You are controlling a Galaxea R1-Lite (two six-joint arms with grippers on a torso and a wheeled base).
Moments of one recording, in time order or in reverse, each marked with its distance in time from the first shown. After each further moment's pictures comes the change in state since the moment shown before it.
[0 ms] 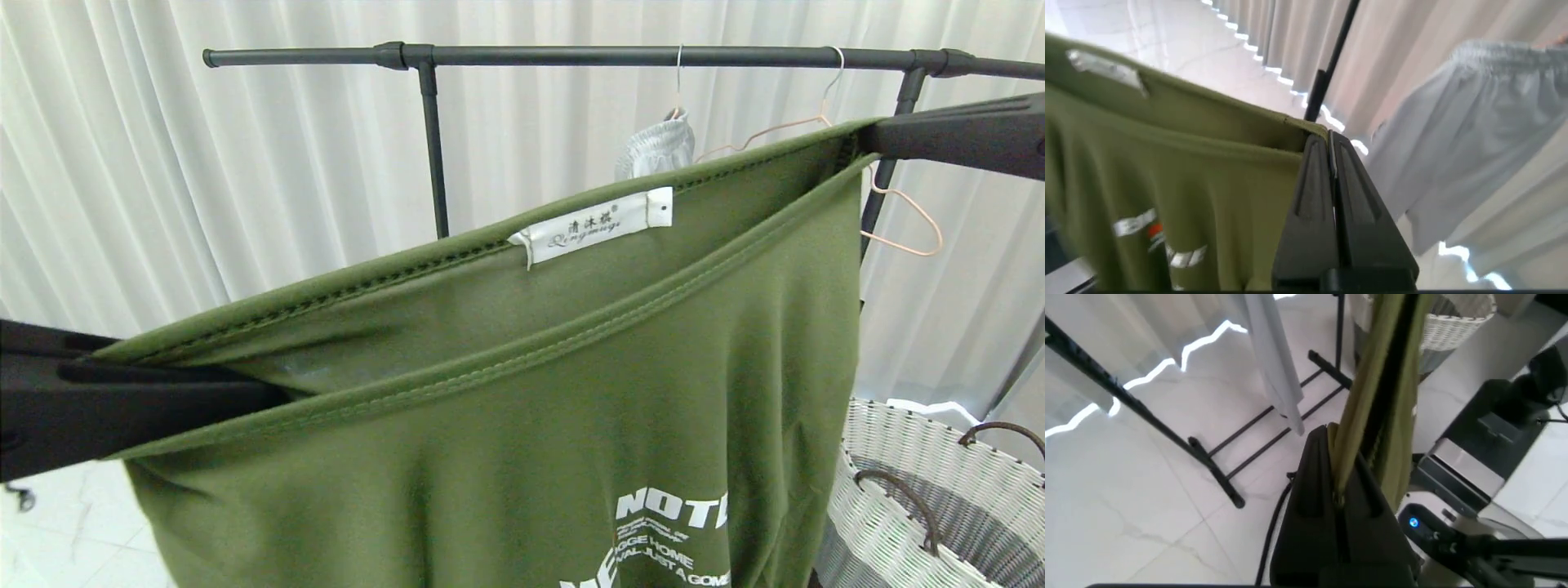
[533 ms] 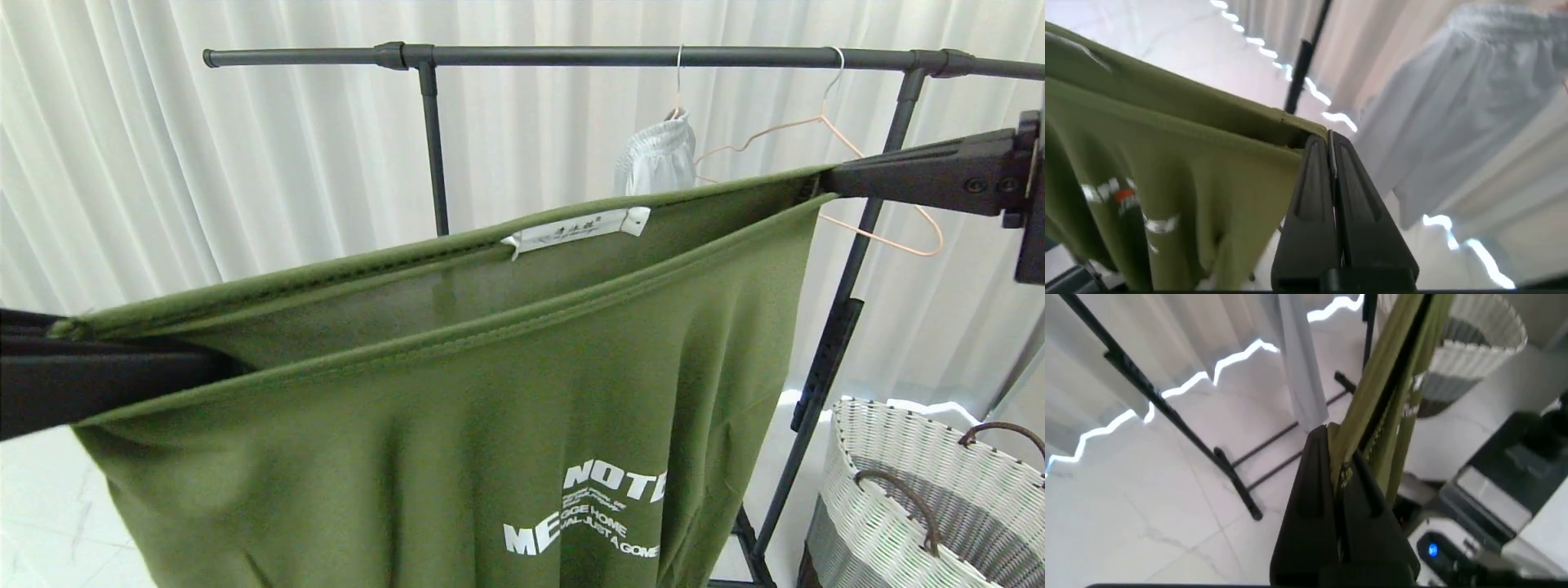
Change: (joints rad) left arm -0.030 -0.030 -0.007 -0.003 0.119 -0.006; right arm -0.017 0.039 -0.018 0.069 -0.087 -0.010
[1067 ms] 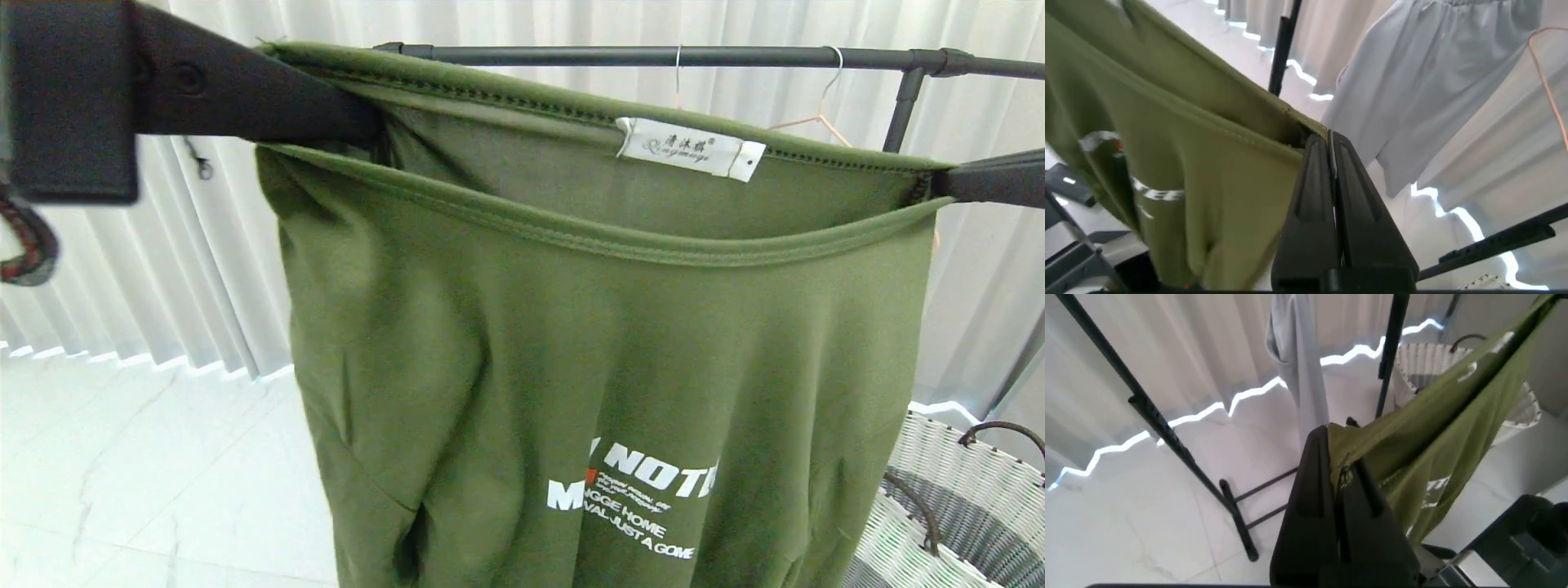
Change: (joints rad) left arm 0.064 0.248 -0.310 -0.080 0.058 0.003; right arm -0.050 -0.090 -0.041 0.168 0.010 0.007
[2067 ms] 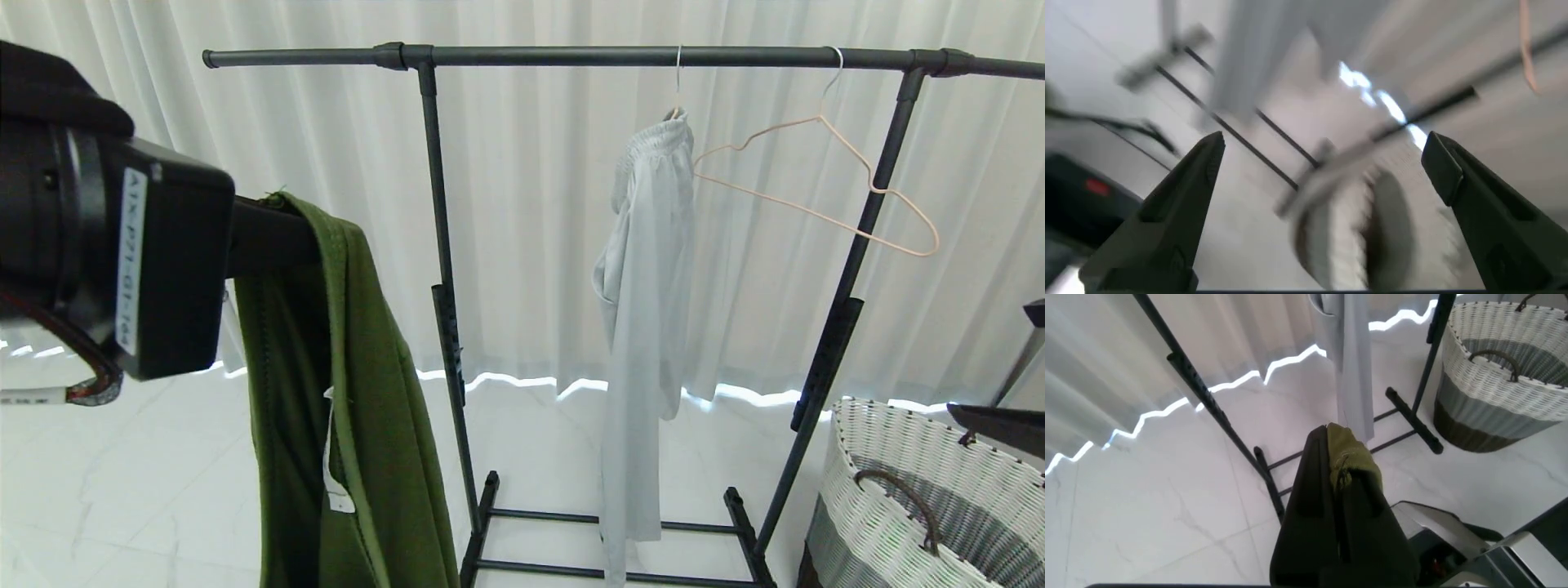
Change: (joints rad) left arm 0.028 -0.053 0.187 0.000 0.081 0.000; right arm -0.051 -0.109 0.292 0.134 -0.327 -0.122
